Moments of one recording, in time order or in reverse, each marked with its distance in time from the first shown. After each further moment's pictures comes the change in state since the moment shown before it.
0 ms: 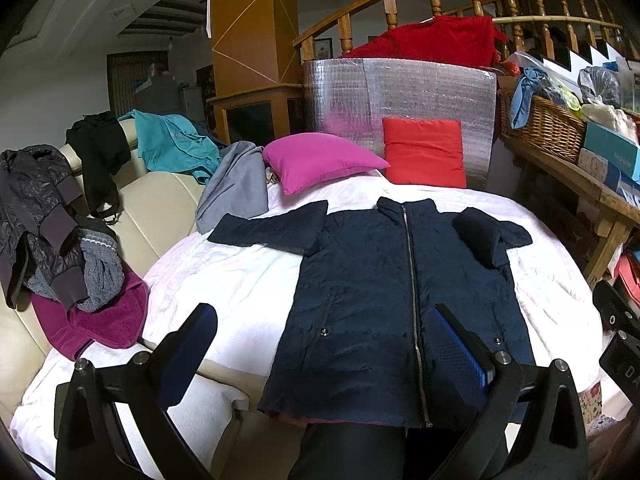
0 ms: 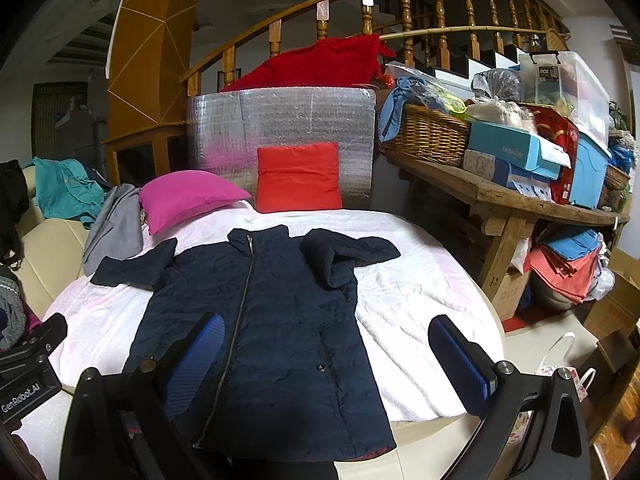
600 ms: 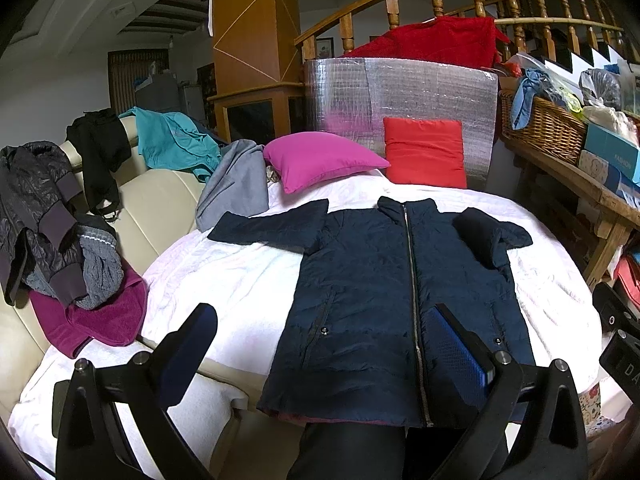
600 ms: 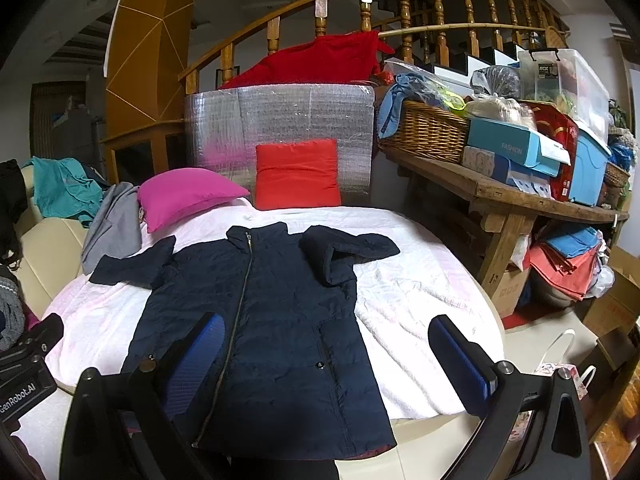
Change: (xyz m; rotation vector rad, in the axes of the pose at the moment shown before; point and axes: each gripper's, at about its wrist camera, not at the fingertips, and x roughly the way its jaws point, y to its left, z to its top) left arm 0.002 0.000 -0.003 -0.005 0.004 -0.002; right arm 0.005 0.001 -0.008 -0.022 0.005 -0.018
